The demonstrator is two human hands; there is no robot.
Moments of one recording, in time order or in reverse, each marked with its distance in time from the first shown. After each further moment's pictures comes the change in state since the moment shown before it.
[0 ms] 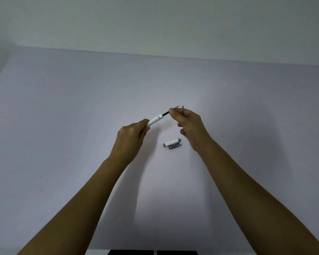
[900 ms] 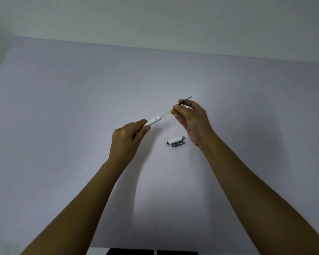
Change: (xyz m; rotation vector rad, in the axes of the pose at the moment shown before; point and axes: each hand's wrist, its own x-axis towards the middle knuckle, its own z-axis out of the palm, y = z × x) left_hand -0.014 -0.020 0.010 -0.151 0.157 -0.065; right_hand 0.018 0.005 0.006 0.398 -0.013 -0.024
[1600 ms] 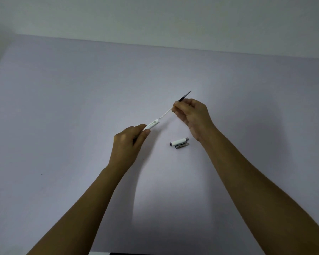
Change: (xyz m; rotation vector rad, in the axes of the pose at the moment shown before) left_hand -0.004 -0.010 0.004 -0.023 -0.046 -0.058; right_hand 0.029 0.006 0.003 -0.110 0.045 0.031
